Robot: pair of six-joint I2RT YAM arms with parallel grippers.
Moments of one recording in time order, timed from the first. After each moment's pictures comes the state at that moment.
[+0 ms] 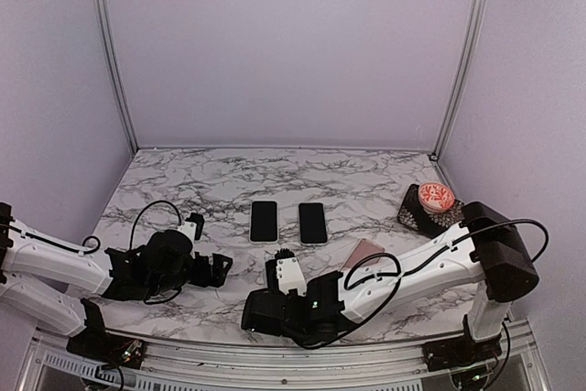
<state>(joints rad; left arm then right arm) -0.99 1.26 0.37 0.22 -0.37 -0.60 1.50 1.93 1.27 -0.56 0.72 1.18</state>
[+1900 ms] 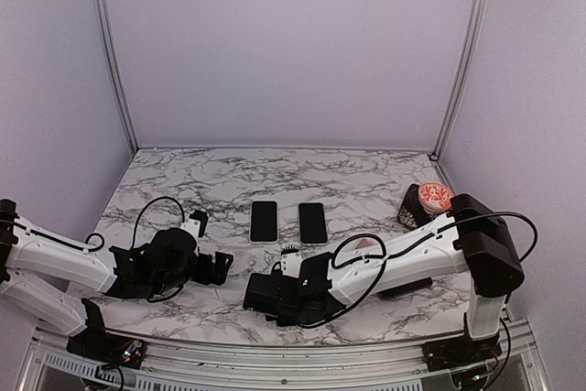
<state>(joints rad) -0.99 1.30 0.40 0.23 -0.43 -0.52 1.41 1.99 1.34 -0.72 0.56 1.17</state>
